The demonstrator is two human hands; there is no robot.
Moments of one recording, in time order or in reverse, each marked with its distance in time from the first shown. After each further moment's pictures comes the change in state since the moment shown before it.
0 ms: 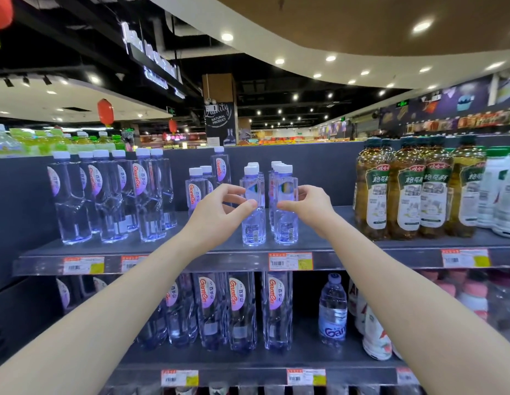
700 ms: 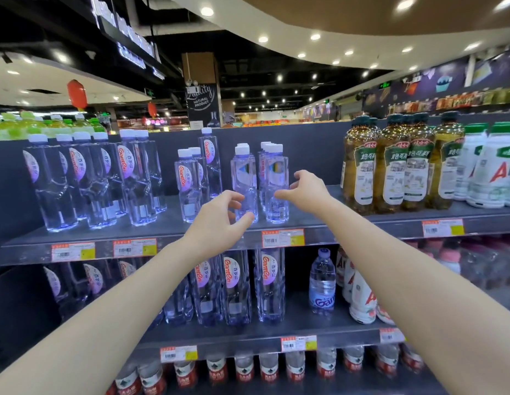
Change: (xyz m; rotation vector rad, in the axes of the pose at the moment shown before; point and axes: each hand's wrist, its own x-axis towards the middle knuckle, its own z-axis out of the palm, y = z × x) left_hand -0.025 -0.028 0.023 0.187 -0.117 0.036; right_hand -0.029 -0.012 -0.009 -0.297 -0.041 0.053
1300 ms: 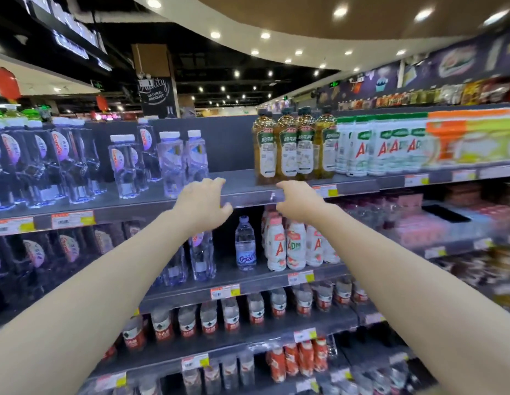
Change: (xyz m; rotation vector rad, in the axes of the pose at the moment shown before) left_hand -0.066 0.150 0.066 0.566 -0.137 0.101; right_hand -0.172 0.093 -0.141 -0.528 -0.078 -0.028
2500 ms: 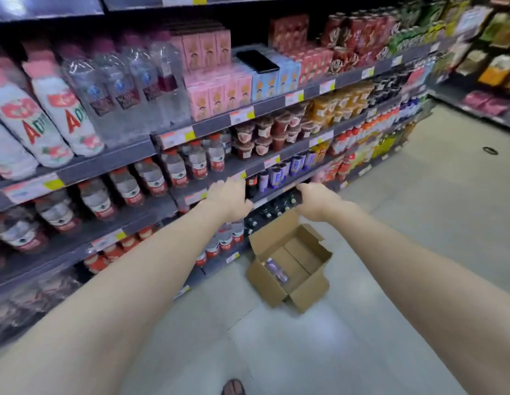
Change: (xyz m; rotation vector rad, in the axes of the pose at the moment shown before) left_hand 0.001 0.574 0.370 -0.143 -0.657 0.448; right_hand -0.254 0.593 0.065 -0.158 -0.513 0.630
